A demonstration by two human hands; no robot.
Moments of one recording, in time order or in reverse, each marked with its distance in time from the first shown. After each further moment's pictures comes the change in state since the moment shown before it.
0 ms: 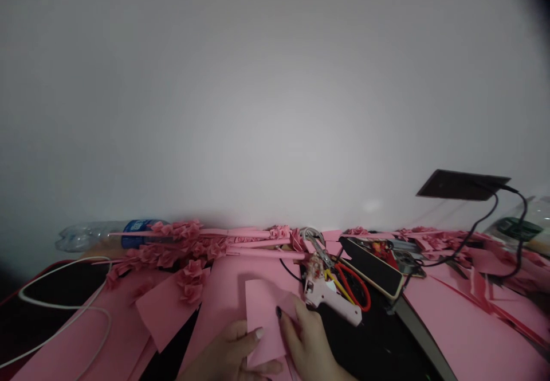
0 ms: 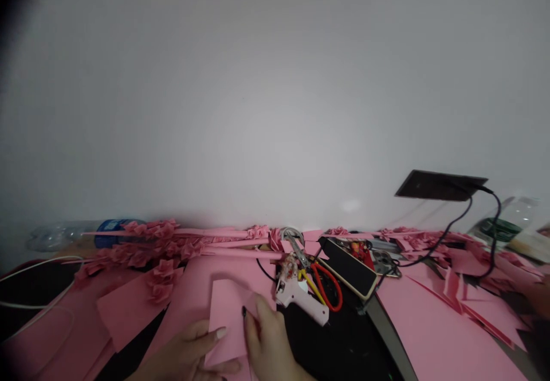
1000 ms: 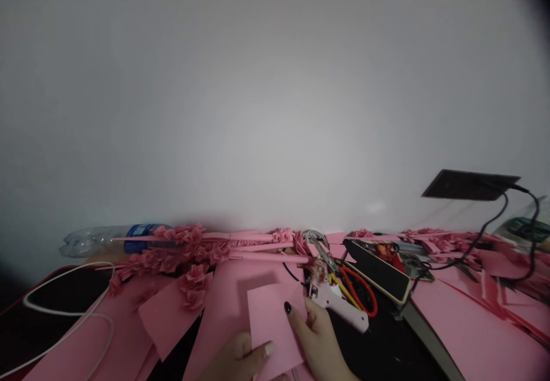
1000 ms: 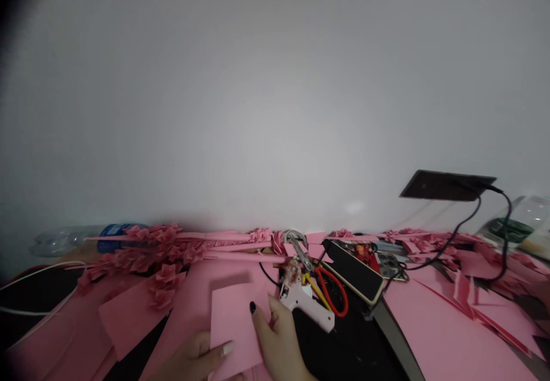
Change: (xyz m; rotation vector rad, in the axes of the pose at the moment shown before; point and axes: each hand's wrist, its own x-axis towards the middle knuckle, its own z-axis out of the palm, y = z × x) left_hand 0.003 -0.008 0.006 0.152 -0.048 0.185; right_hand 0.011 -0.005 0.001 0.507 0.032 0.279
